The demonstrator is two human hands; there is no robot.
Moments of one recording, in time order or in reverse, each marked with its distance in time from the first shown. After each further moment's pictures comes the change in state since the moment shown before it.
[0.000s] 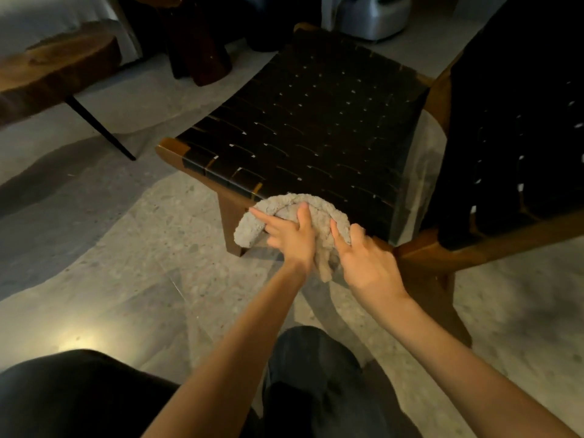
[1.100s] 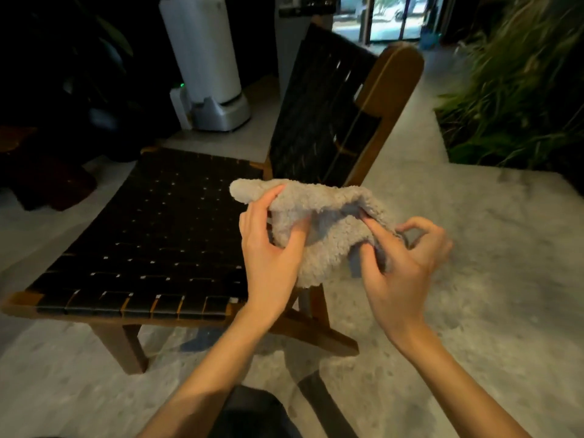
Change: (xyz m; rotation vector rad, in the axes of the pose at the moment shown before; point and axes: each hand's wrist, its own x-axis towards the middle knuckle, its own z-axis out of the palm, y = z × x) left_hand -0.193 0.151 0.061 -0.116 -0.529 1.048; right_hand -0.134 0.171 -0.149 0.433 1.054 0.617
